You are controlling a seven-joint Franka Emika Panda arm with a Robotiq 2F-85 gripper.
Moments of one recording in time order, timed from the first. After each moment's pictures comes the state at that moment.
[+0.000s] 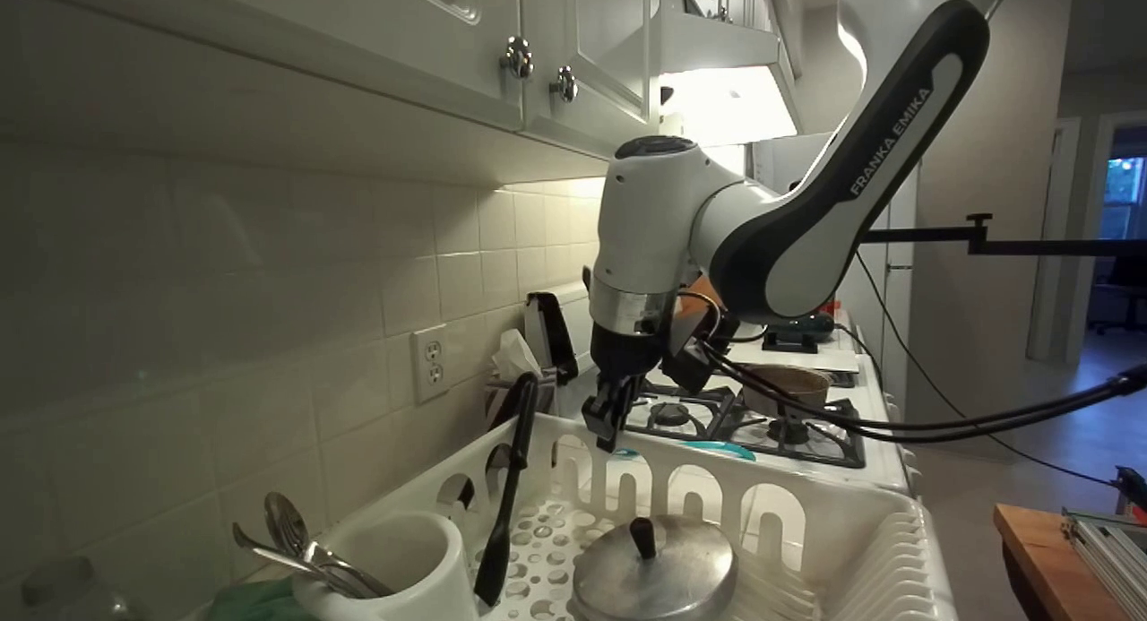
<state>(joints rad) 0.14 0.24 -0.05 -2.24 -0.63 2.65 0.68</state>
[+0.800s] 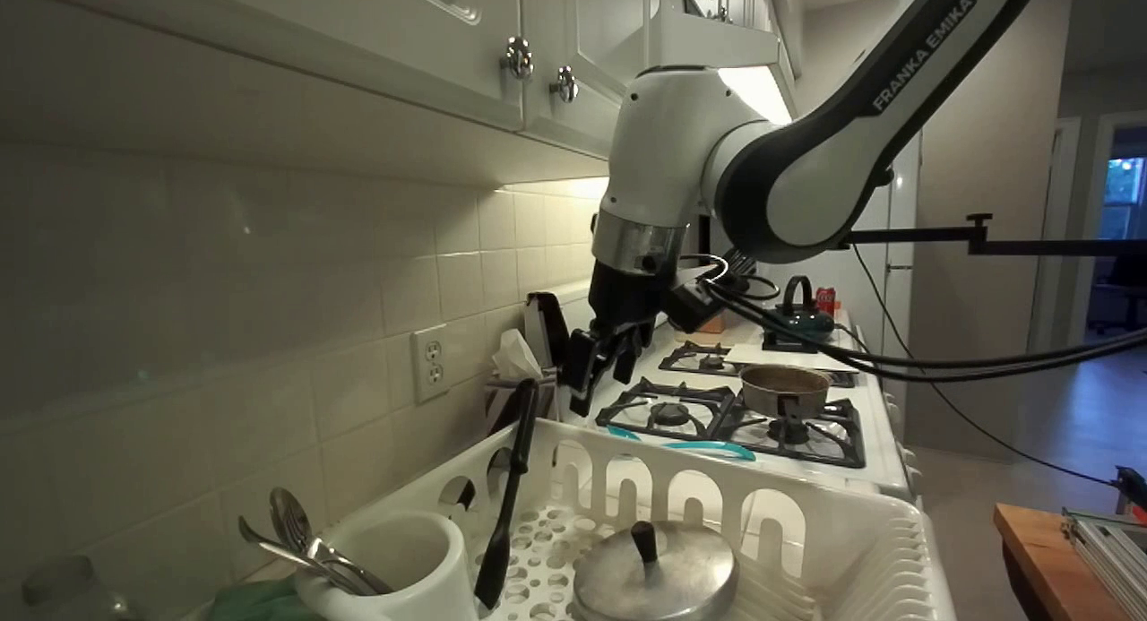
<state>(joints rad) 0.14 0.10 -0.02 -2.28 -0.43 2.65 0.62</state>
